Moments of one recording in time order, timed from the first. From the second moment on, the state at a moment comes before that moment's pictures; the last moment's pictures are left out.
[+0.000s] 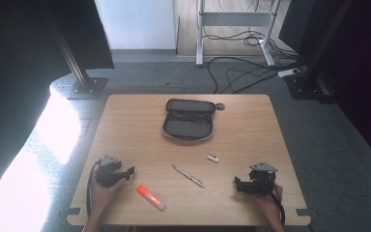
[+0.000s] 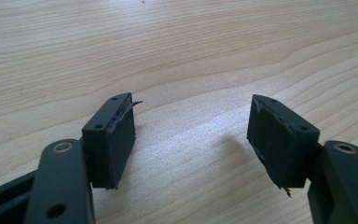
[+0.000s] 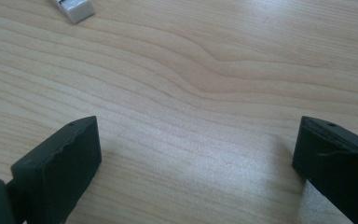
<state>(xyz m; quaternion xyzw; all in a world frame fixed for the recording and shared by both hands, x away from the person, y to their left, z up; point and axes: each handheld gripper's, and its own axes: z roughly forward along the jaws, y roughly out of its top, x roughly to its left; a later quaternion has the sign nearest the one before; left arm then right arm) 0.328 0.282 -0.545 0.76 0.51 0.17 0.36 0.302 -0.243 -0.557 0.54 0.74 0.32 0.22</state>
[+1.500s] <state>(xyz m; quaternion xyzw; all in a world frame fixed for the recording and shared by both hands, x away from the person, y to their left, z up) 0.328 0.276 -0.546 0.76 0.52 0.19 0.35 0.296 -0.247 -0.556 0.54 0.74 0.33 0.23</state>
